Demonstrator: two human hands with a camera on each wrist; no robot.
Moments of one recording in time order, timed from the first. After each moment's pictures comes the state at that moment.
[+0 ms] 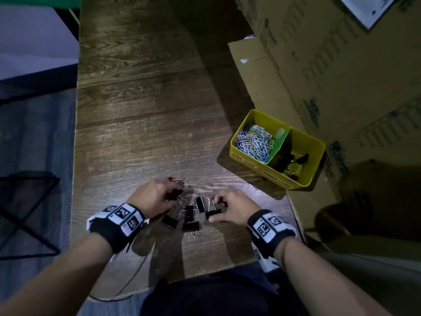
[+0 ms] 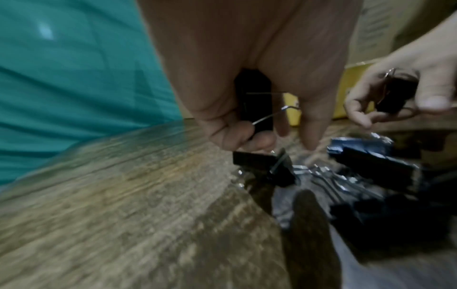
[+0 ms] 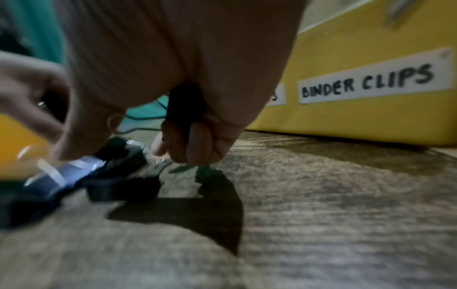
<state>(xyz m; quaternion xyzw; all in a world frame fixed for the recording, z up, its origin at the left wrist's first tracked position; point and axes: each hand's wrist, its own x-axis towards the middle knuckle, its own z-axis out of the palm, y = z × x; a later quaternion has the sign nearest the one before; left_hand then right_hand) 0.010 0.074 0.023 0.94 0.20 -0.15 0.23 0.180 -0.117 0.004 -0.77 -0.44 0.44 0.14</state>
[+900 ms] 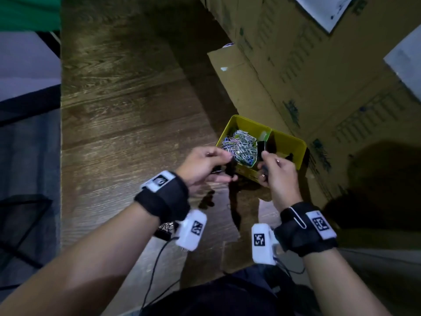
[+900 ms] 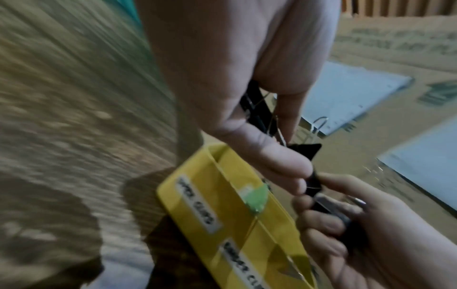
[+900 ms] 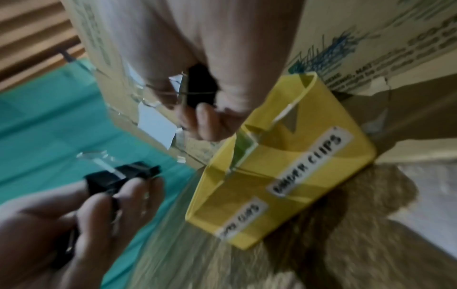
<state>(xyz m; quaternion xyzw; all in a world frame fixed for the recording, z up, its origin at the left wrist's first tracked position) 0.158 0.006 0.102 0.52 0.33 -0.05 0.78 0.247 -0.147 0.078 -0.73 0.00 0.26 0.63</state>
